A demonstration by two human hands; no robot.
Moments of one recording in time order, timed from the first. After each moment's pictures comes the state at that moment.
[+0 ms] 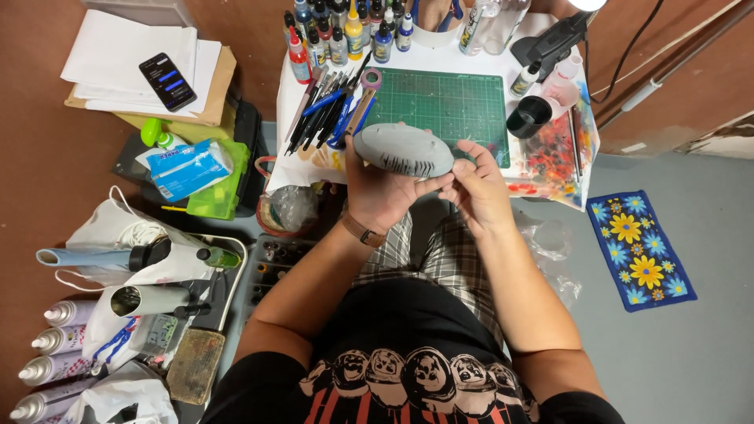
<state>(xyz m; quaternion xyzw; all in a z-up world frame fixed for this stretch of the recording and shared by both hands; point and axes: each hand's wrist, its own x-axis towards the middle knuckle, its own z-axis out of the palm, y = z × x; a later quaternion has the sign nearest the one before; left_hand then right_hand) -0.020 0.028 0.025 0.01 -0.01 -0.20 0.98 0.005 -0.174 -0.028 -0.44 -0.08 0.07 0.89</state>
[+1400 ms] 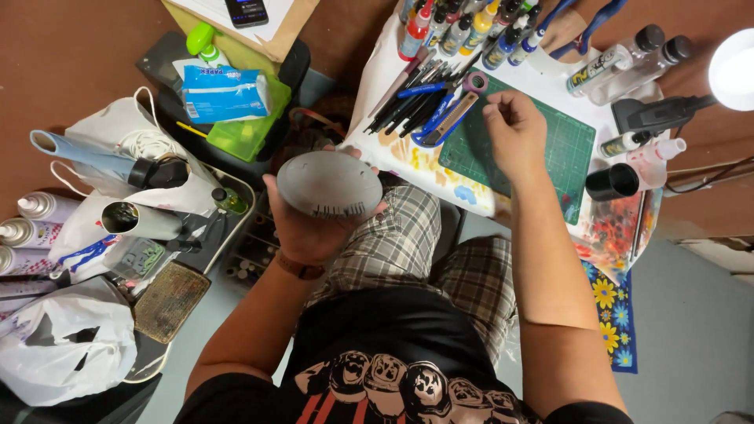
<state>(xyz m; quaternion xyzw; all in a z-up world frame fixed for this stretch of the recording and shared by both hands) -0.118 0.187 -0.045 0.01 -0.10 0.05 0.99 0.133 -0.069 0.010 -0.84 -0.26 -0.12 0.47</state>
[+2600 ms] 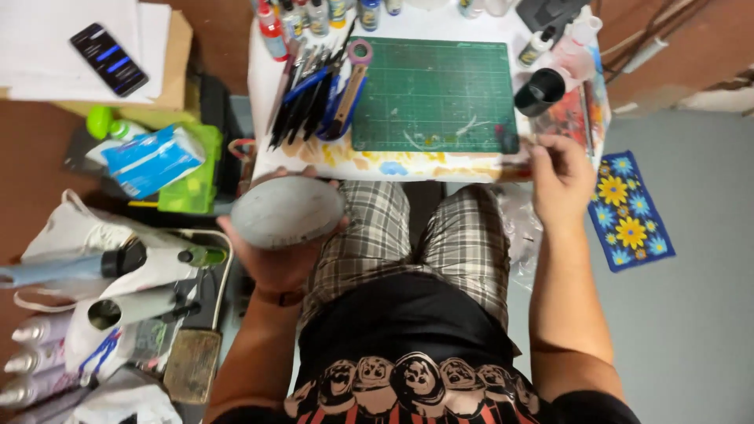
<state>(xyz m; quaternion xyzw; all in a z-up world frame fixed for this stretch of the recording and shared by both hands) -0.103 0.157 -0.022 0.12 -0.05 0.02 0.99 0.008 -0.268 -0.023 -0.81 -0.17 -0.29 0.48</state>
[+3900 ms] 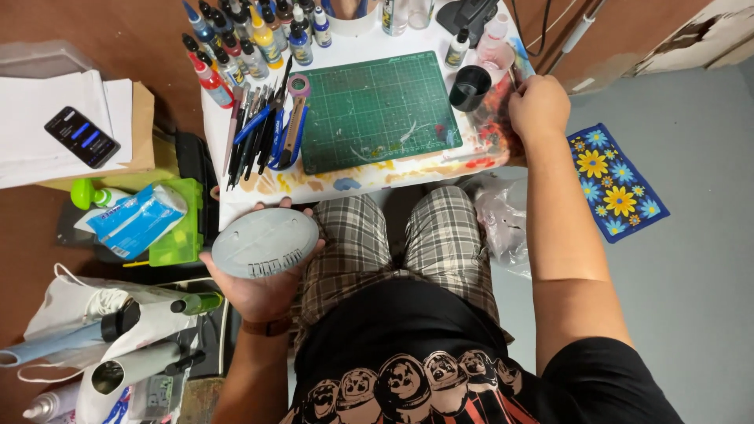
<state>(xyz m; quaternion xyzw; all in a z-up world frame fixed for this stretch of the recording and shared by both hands) -0.109 0.132 -0.024 0.10 -0.09 -0.04 0.99 0.125 -0.362 -0.021 -0.98 0.10 -0.17 0.10</state>
